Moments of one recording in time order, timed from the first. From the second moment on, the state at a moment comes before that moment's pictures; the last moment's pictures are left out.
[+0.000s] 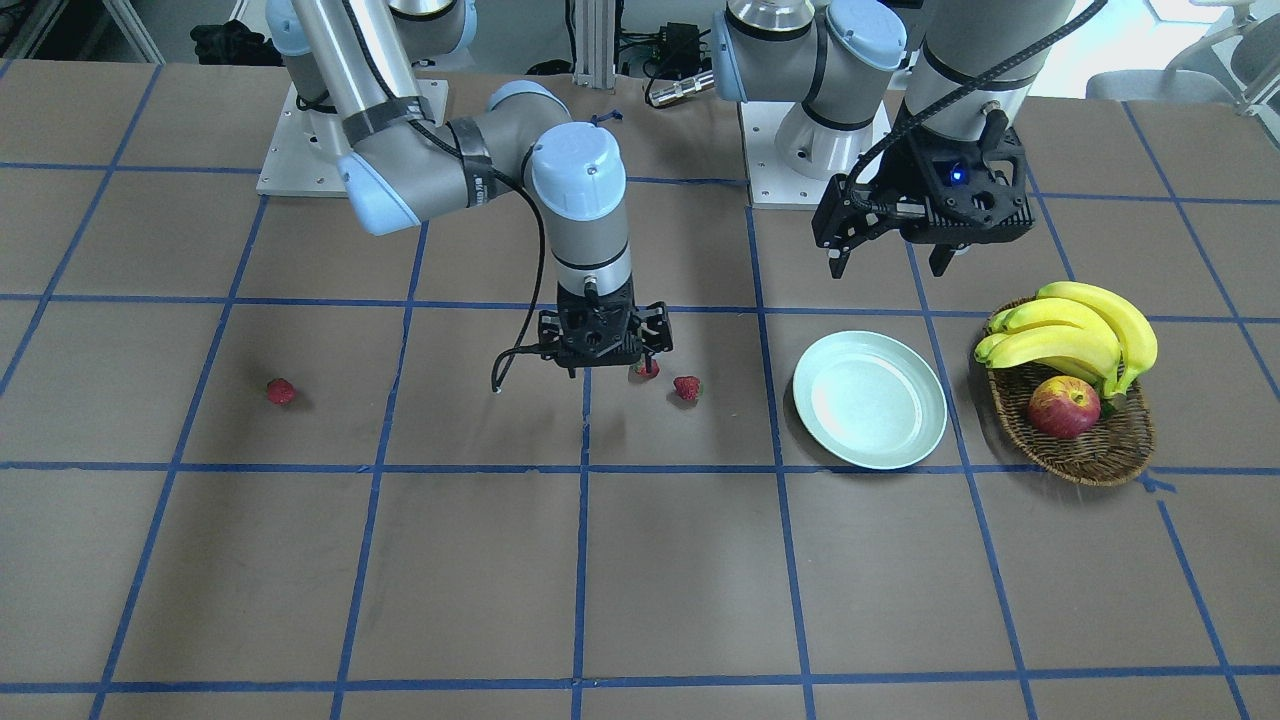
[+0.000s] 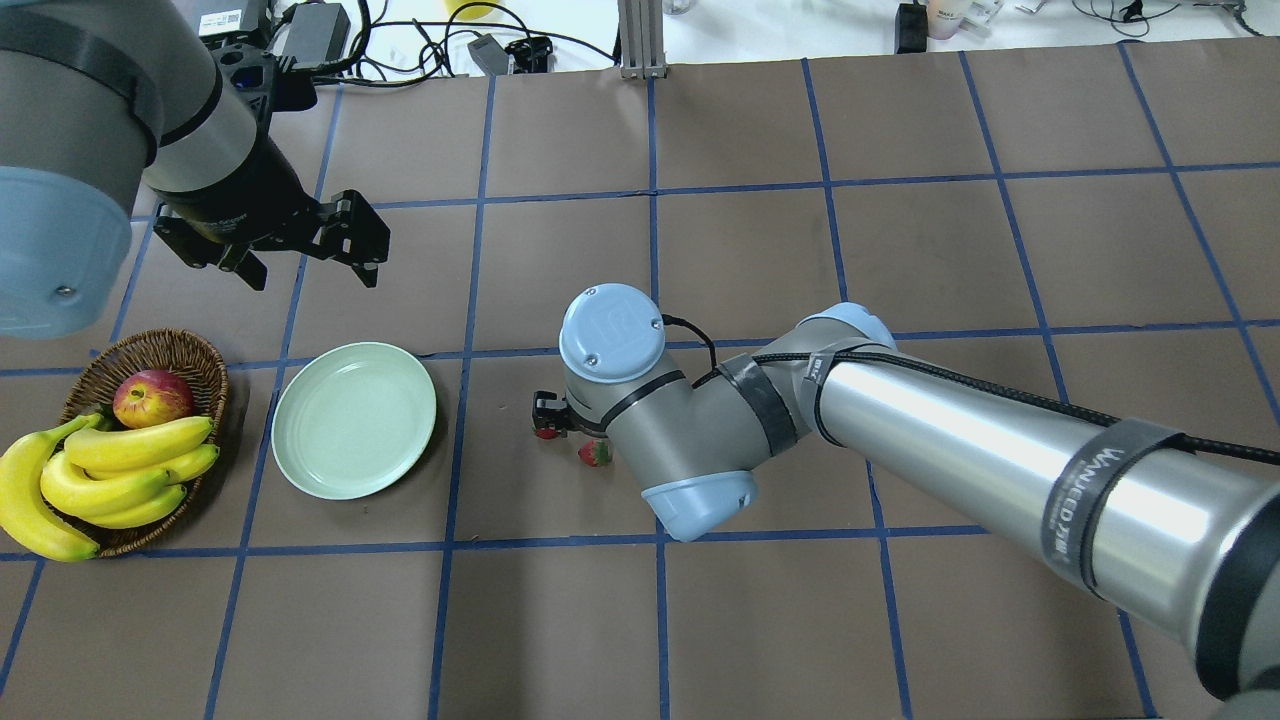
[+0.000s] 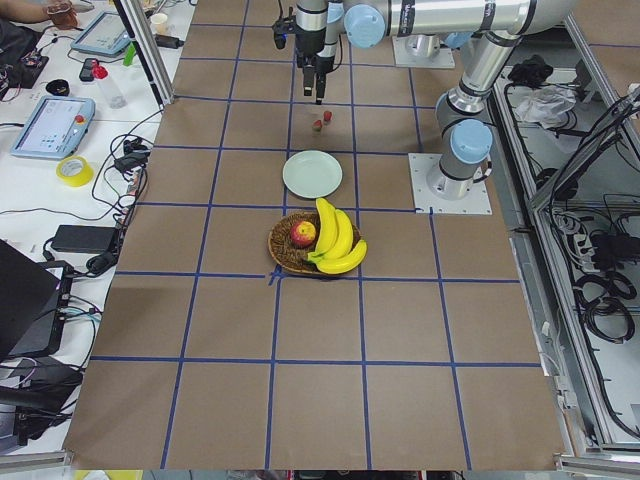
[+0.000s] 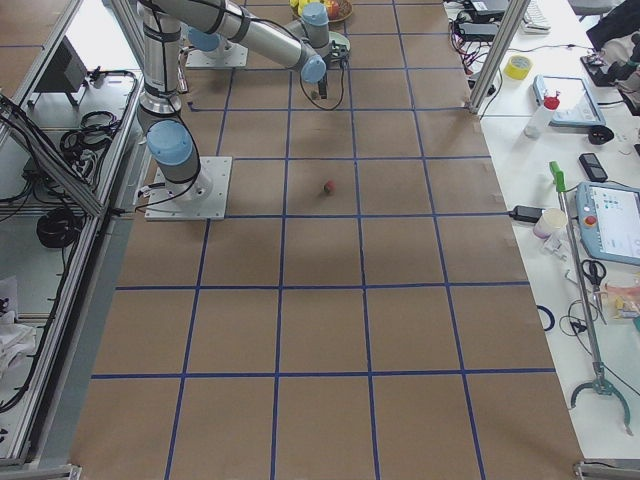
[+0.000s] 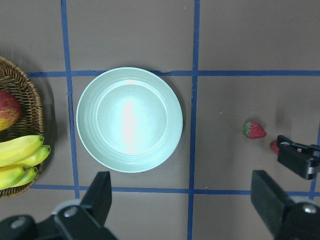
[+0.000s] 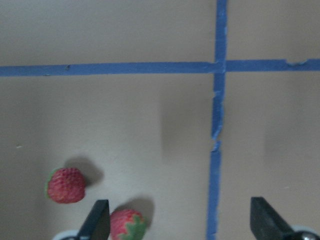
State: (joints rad) left arm -1.54 -1.50 -1.71 -1.44 1.63 0.01; right arm 1.99 -1.26 1.92 -2.38 -1.51 0.40
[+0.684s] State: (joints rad) left arm -1.54 -1.50 -1.71 -1.44 1.63 0.02; right arm 1.49 -1.36 2.06 -2.32 -1.61 0.01
